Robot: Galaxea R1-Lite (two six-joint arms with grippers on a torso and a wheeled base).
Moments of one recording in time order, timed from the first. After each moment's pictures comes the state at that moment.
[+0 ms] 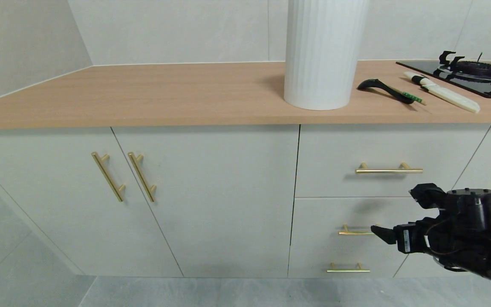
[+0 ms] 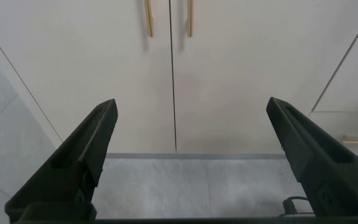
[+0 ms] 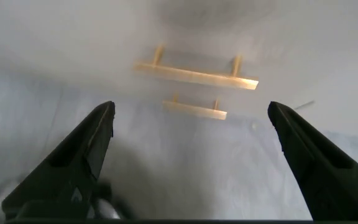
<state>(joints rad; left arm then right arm) 0.00 0.00 0.00 0.00 0.00 0.00 0.21 1.82 -0.39 -0.91 -0.04 0.07</state>
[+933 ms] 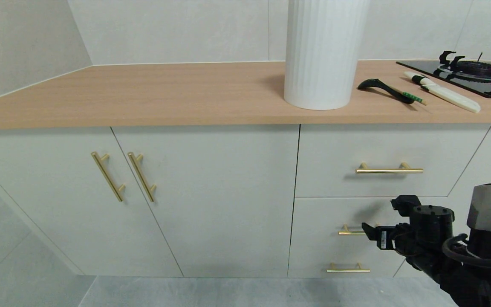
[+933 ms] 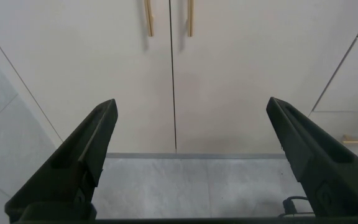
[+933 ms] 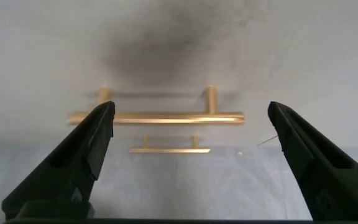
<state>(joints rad) 0.00 0.00 0.00 0.00 0.00 0.00 0.22 2.23 -0.40 -1.41 -0.23 0.10</state>
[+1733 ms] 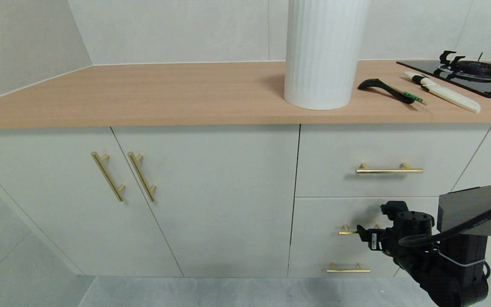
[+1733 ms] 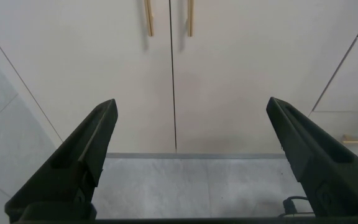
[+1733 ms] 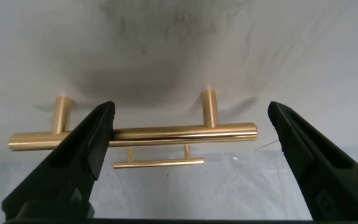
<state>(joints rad) 0.00 0.00 0.00 0.00 0.00 0.00 0.22 2.40 -0.50 -1.47 -0.28 0.10</state>
